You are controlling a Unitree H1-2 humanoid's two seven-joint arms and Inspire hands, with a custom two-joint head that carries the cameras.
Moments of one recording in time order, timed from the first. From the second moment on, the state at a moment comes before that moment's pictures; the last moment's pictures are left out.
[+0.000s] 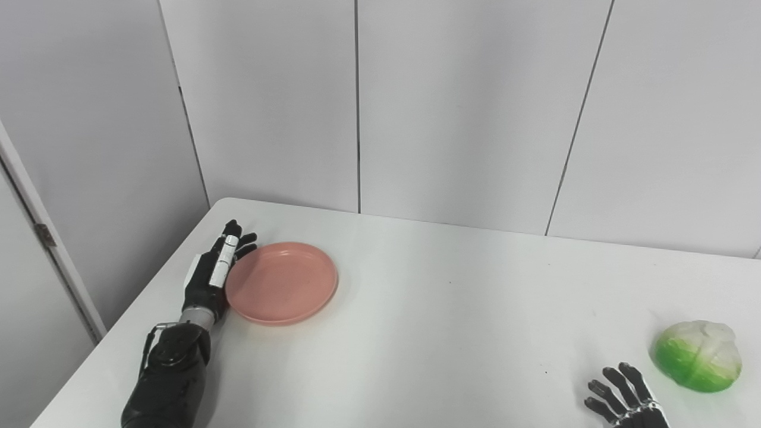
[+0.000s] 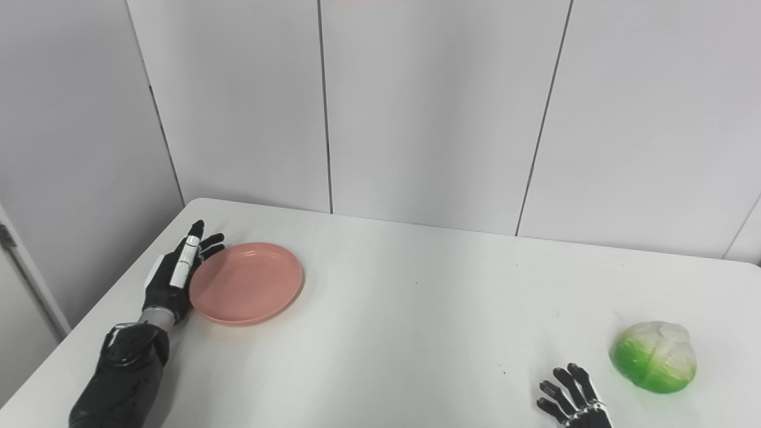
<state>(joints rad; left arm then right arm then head) -0.53 0.34 0.19 0.78 -0.24 -0.20 -0.10 0.14 -0.01 -0.04 -0.01 0.16 -0.45 0.16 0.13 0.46</state>
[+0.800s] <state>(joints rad) -0.49 0.13 0.12 0.51 -0.17 0.00 0.00 0.14 0.00 0.03 -0.03 0.09 -0.42 0.13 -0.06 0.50</state>
